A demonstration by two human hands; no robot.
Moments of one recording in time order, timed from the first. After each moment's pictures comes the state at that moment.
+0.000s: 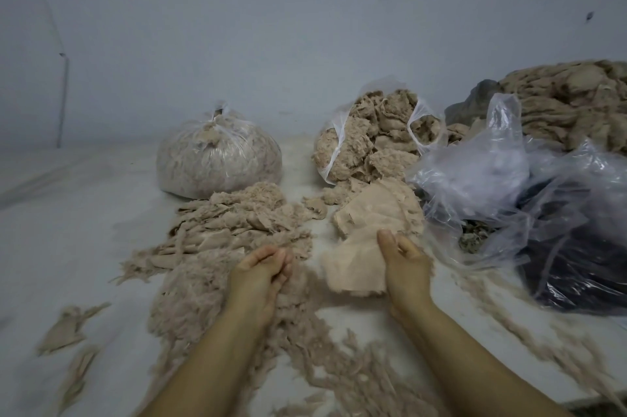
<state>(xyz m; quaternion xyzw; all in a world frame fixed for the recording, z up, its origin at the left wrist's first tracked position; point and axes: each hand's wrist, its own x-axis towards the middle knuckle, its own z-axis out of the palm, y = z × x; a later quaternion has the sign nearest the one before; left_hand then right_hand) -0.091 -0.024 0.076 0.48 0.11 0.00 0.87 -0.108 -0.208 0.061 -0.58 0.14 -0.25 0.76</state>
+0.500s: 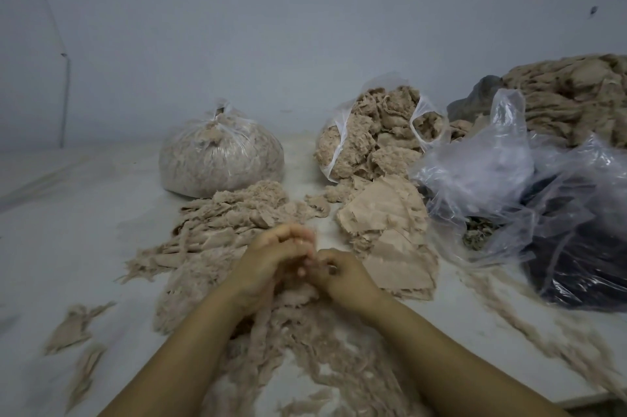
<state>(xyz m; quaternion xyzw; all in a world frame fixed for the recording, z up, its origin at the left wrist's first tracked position) -0.094 -0.012 0.102 0.62 -0.20 -0.10 0.75 -0.103 -0.159 0.060 -0.84 -0.11 -0.06 0.53</state>
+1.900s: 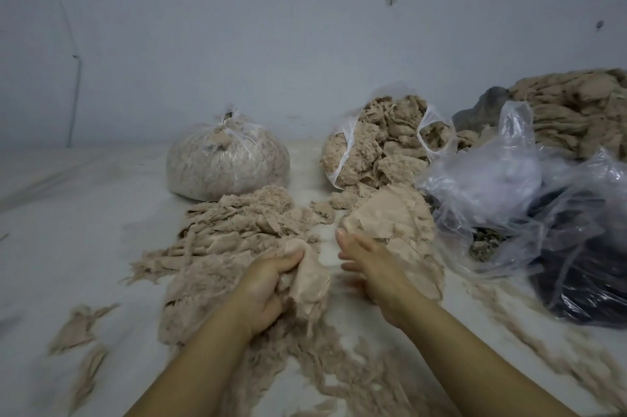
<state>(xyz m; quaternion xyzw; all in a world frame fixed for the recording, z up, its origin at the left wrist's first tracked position) -0.093 -0.011 0.091 0.54 0.04 -0.18 0.82 -0.122 -0.178 0.099 -0.73 0.05 0.00 0.68</state>
